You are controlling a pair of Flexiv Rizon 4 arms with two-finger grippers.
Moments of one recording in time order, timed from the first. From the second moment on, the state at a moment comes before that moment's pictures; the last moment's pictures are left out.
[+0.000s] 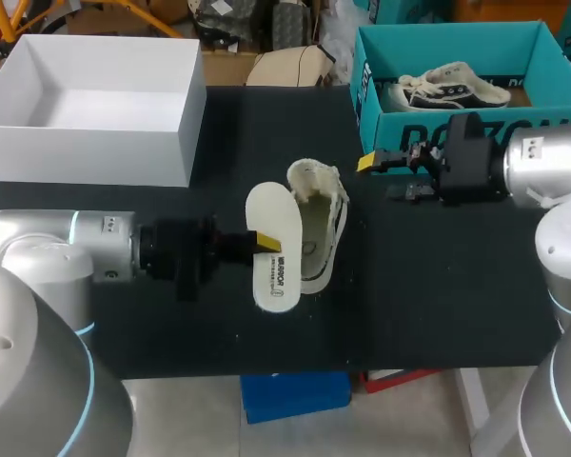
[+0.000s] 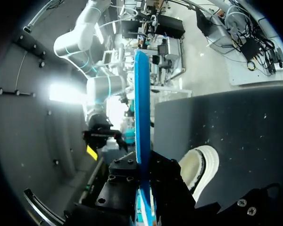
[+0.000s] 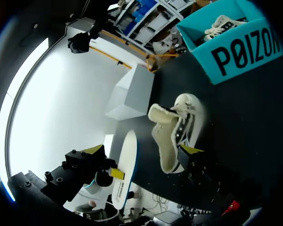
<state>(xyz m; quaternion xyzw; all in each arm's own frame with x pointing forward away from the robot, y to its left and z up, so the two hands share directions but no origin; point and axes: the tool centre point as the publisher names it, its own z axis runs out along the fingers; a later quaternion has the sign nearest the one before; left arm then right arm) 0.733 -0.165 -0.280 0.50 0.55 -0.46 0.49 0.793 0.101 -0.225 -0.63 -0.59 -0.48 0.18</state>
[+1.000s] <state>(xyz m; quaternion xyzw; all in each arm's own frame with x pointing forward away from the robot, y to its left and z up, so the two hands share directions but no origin) 0.705 -0.170 -0.294 0.62 0.56 -0.44 0.34 0.723 0.077 -0.257 -0.62 -0.66 -0.42 0.03</state>
